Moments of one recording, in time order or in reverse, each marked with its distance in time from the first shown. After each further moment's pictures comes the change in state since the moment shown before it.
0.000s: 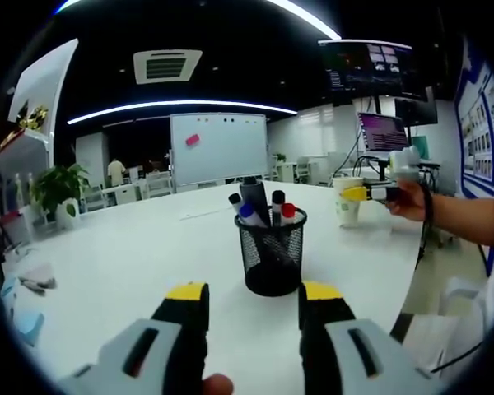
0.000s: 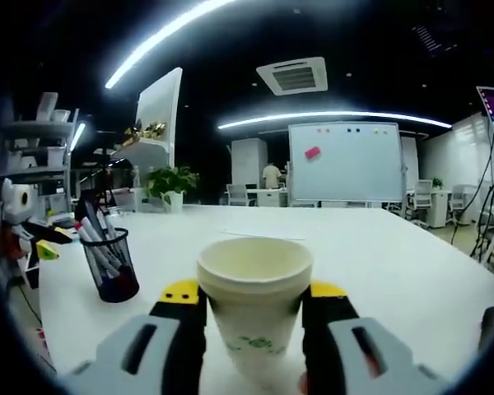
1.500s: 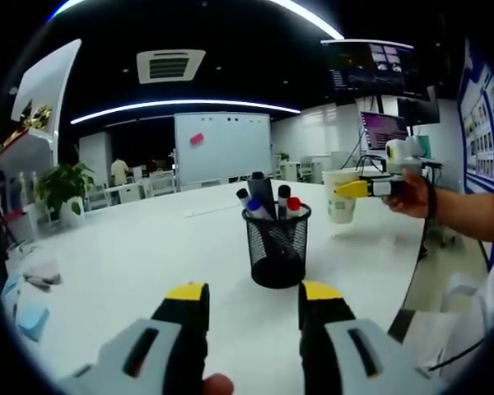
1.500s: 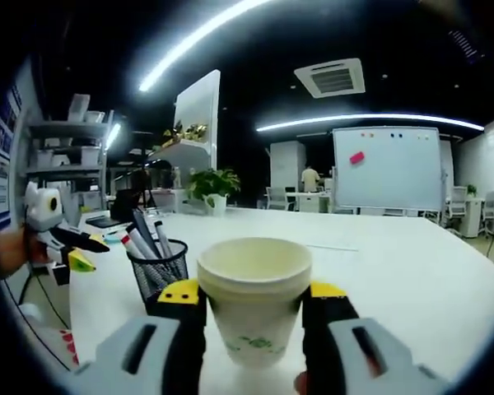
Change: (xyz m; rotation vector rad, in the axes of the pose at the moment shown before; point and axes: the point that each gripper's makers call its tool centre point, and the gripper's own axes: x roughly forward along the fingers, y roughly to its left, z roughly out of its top) left arm -0.010 0.006 -0.005 -0.002 0.005 0.019; right arm 0.013 0.083 0.015 -0.023 -0.015 0.210
